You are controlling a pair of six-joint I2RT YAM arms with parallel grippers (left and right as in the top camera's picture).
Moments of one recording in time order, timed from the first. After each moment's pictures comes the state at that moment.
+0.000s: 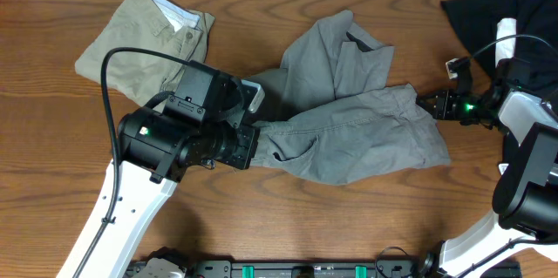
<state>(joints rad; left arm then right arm) -0.44 1.24 1.34 -1.25 0.31 -0.14 -0.38 1.89 1.10 -0.53 -0.81 -0.29</state>
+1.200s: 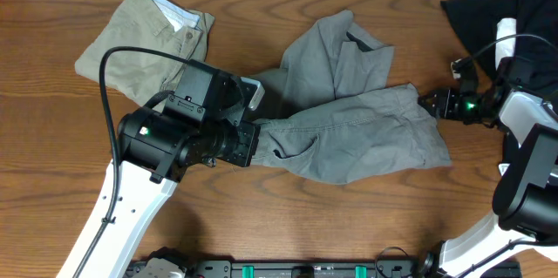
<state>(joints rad) -0.44 1.24 1.34 -1.22 0.30 -0.15 -0.38 1.89 1.10 -0.51 -0.69 -0.24</state>
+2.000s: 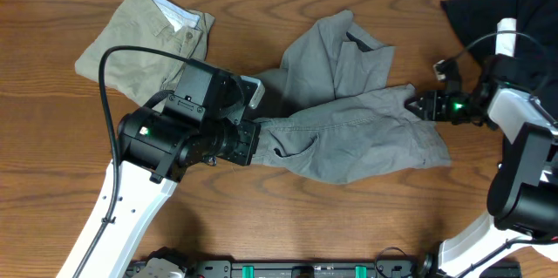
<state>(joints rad) -0.44 1.24 1.34 -1.21 0.30 -0.15 -0.30 1.89 1.10 -0.56 -0.64 -0.28</state>
